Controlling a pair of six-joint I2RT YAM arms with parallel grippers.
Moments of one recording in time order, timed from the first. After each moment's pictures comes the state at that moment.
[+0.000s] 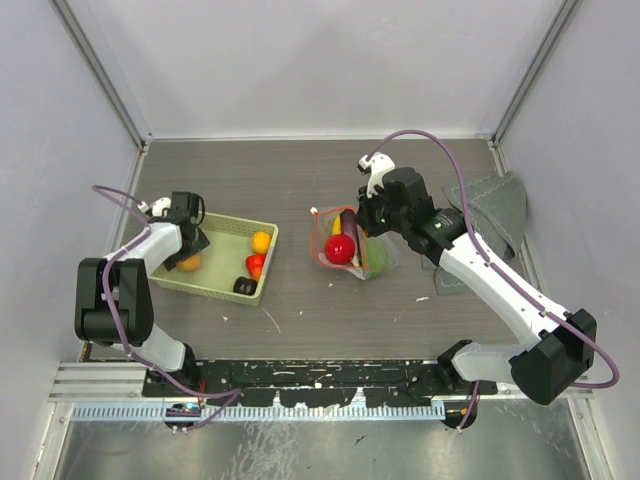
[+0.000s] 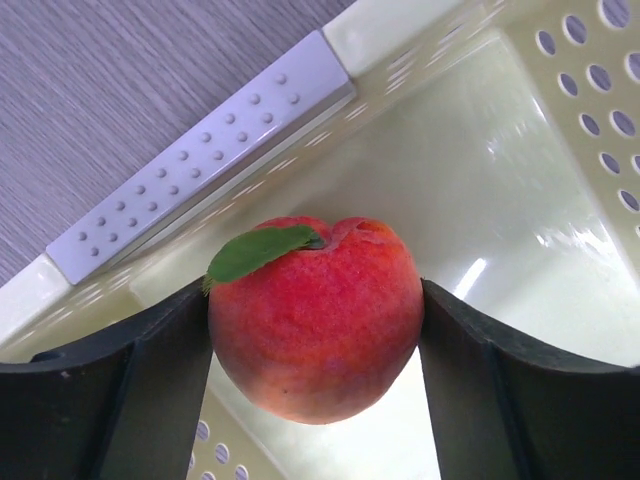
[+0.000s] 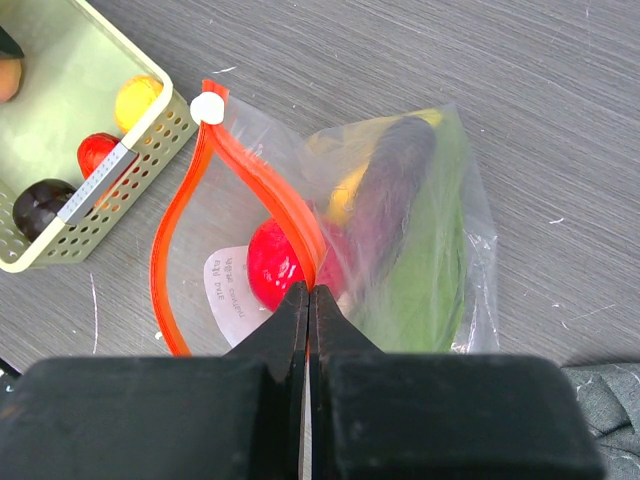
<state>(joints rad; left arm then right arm) -0.03 1.56 0.90 -0.49 -0.48 -0.67 0.57 1.25 1.16 -0.49 -0.04 0.14</state>
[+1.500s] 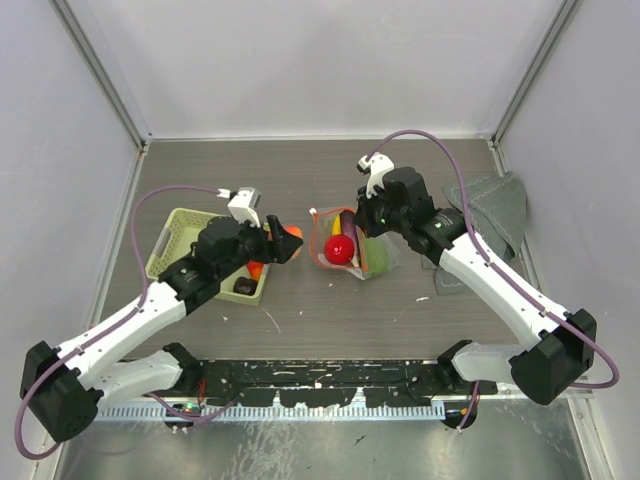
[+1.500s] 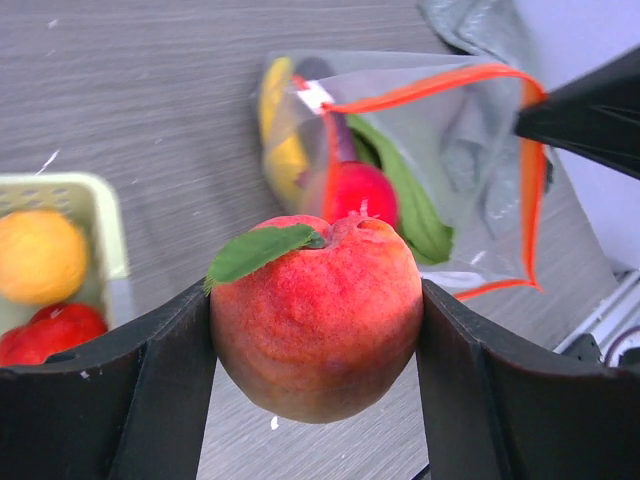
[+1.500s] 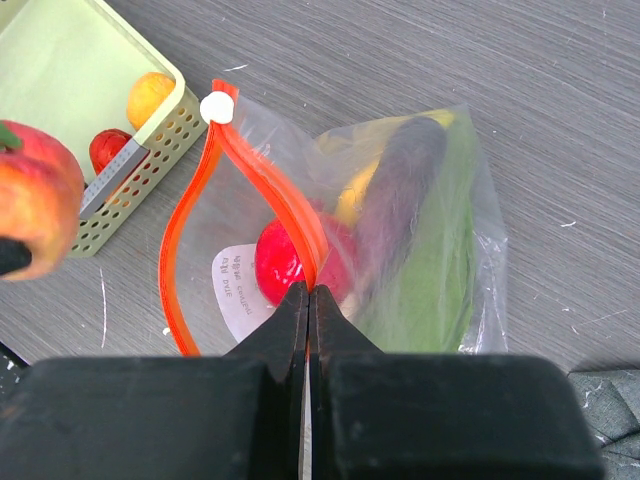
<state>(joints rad) -0.67 0.99 0.75 -0.10 -0.03 -0.54 0.57 1.25 1.16 -0.49 -0.06 0.14</state>
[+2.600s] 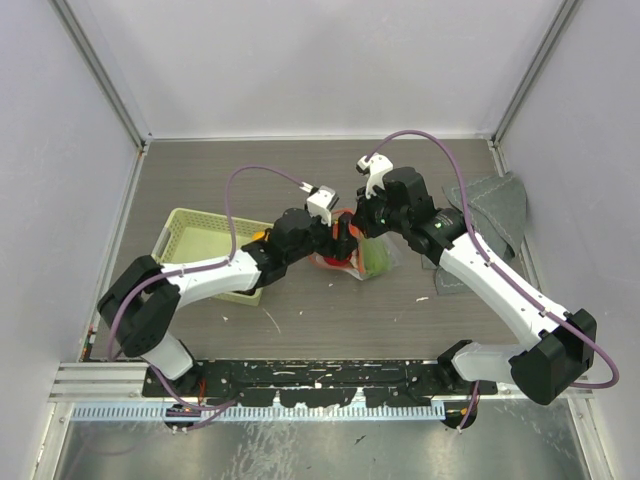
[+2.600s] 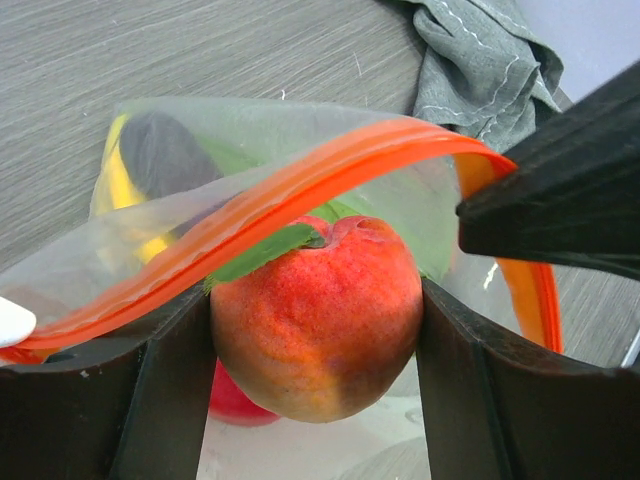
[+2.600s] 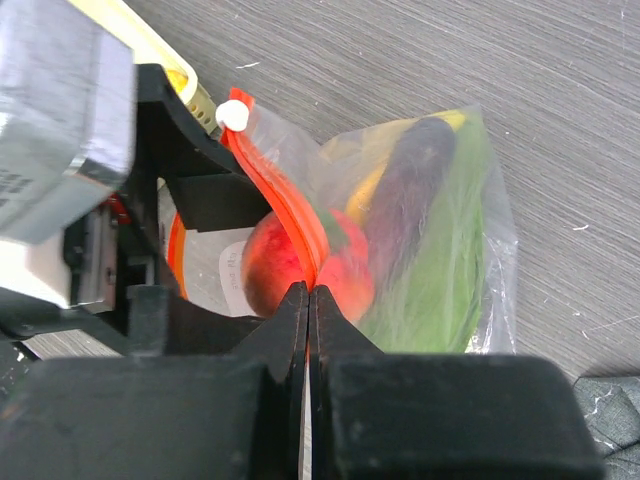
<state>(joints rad) -0.85 1.57 0.93 0.36 0.00 -0.35 0.57 1.25 1.16 -0.49 -0.09 0.14</state>
